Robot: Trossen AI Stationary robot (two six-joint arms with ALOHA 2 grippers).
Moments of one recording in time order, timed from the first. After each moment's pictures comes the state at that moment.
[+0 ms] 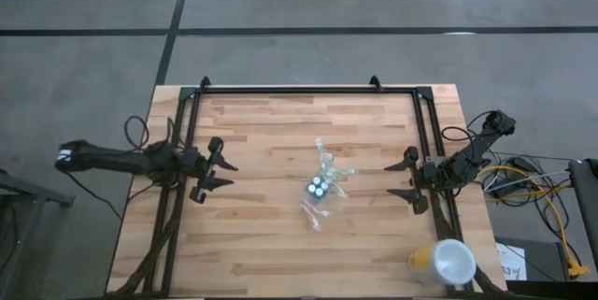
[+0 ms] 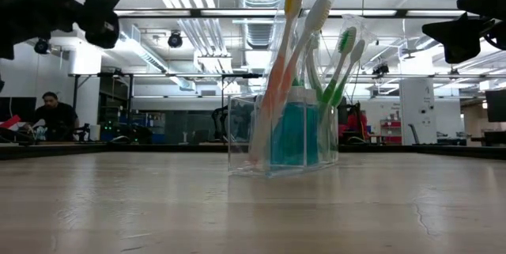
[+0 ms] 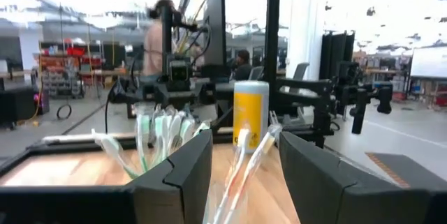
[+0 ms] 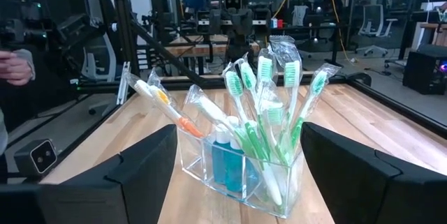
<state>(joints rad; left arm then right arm) -0.06 0.31 0.02 0.52 0.18 -0.07 0.73 0.06 0.01 0.06 0.71 0.07</state>
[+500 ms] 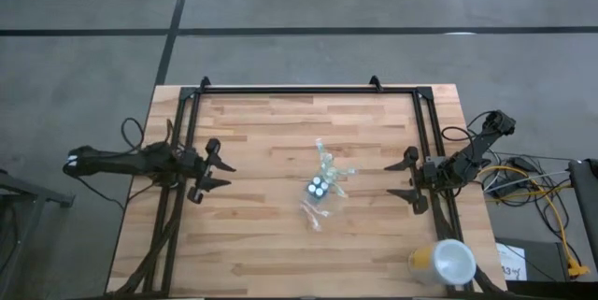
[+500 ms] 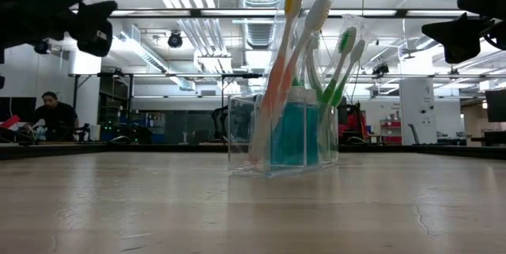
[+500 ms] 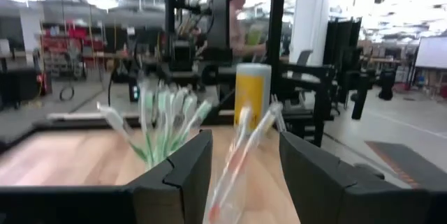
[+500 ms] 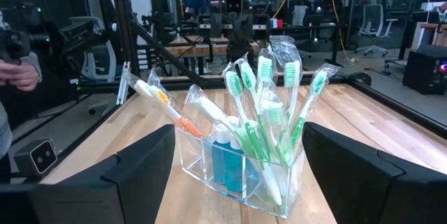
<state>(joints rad) -0.06 0.17 0.01 0.27 0.17 -0.08 0.73 0.06 0.01 0.06 0.71 0.07</state>
